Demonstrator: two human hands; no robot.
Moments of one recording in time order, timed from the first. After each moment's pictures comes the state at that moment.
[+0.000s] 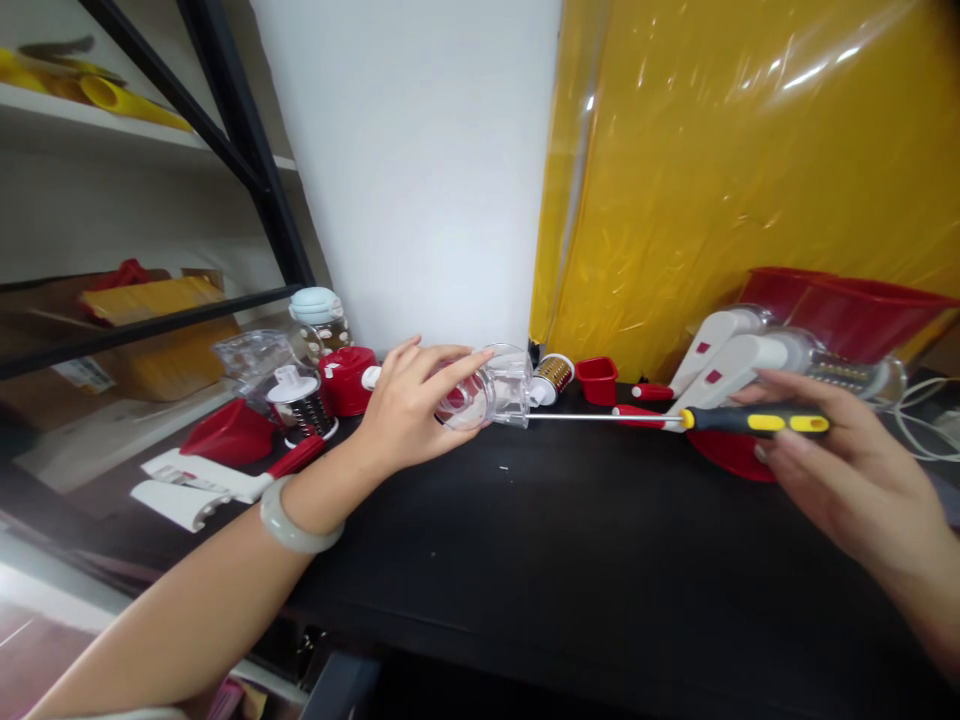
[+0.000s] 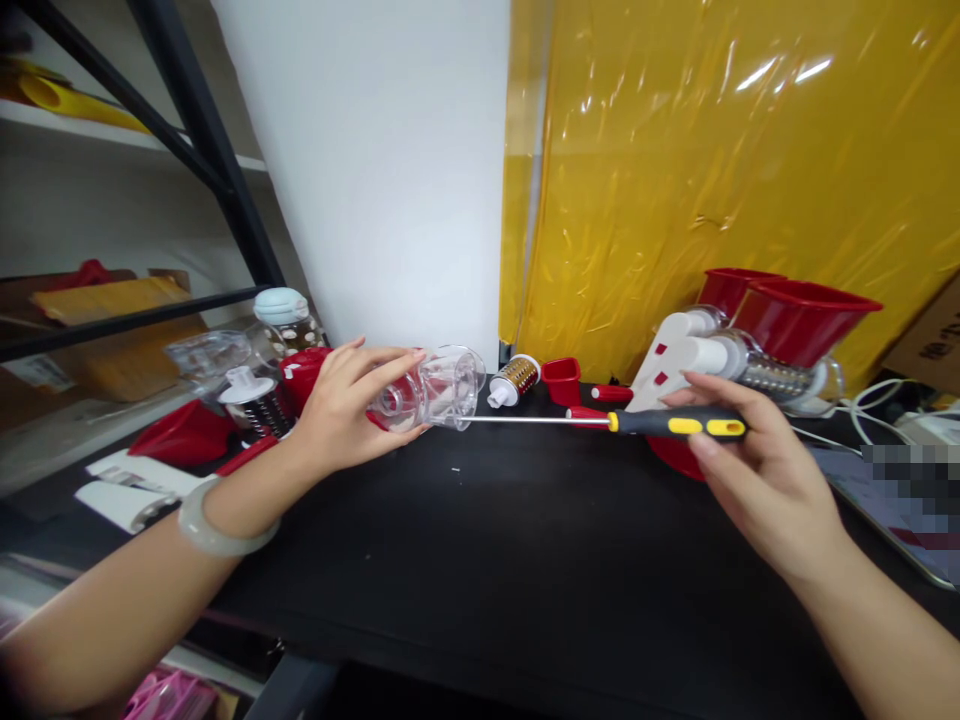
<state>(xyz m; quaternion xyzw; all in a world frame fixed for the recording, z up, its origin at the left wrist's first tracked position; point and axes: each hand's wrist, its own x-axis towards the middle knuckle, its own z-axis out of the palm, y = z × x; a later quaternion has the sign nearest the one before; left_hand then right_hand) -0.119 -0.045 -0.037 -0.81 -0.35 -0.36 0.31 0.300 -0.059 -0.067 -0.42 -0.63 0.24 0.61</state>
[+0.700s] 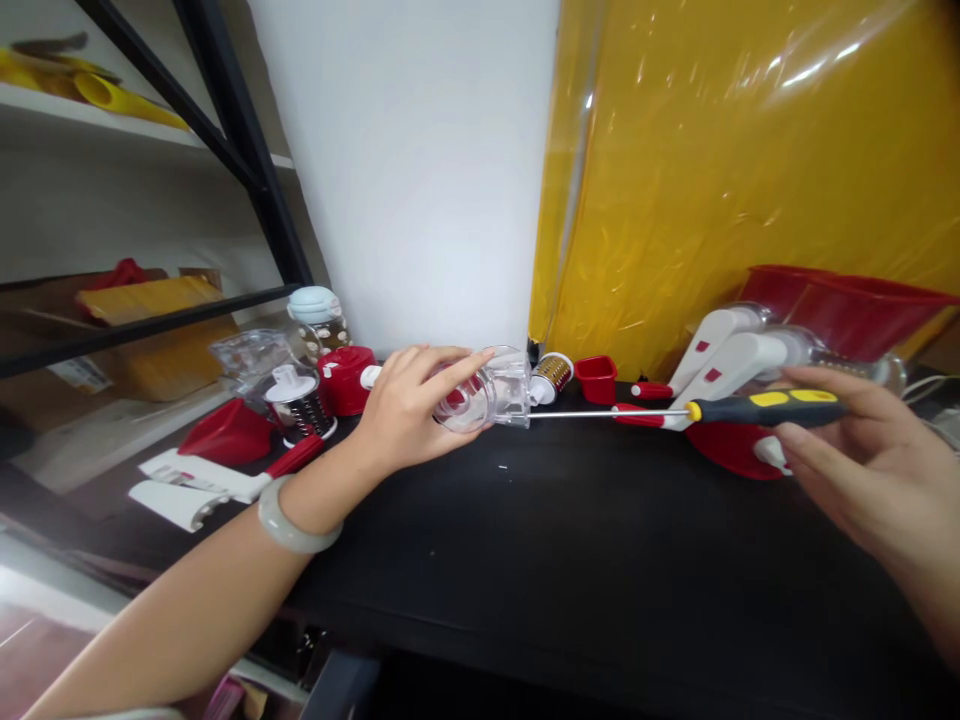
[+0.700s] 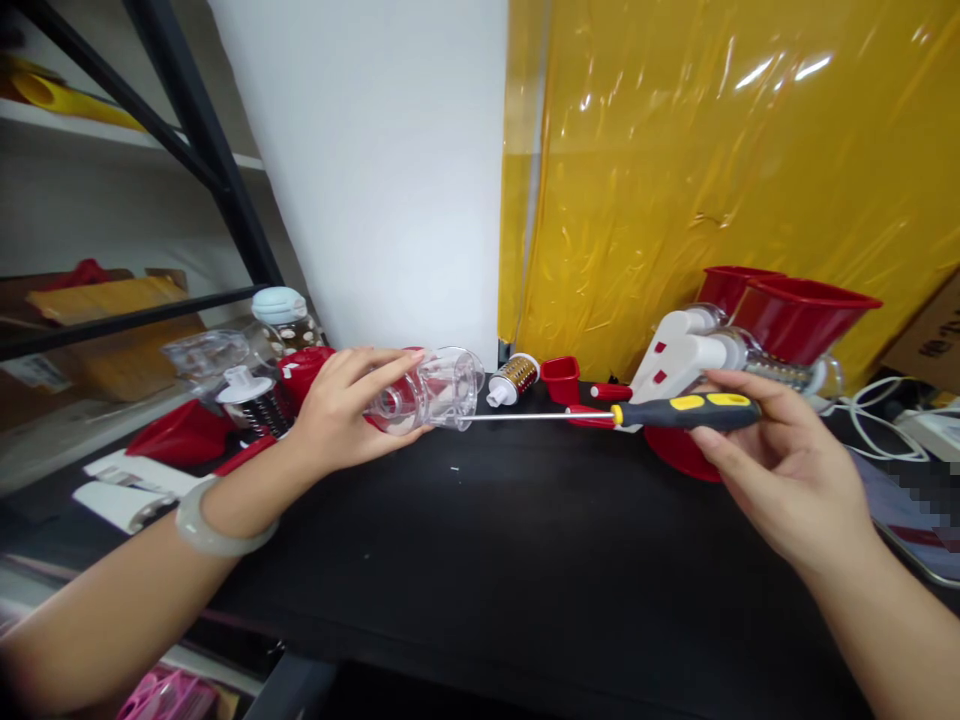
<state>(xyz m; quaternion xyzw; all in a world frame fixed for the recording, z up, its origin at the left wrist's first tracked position) -0.118 -0.044 -0.036 -0.82 -0.32 -0.37 0.30 0.299 -0.062 -0.054 -0.45 -0.60 0.22 0.62</state>
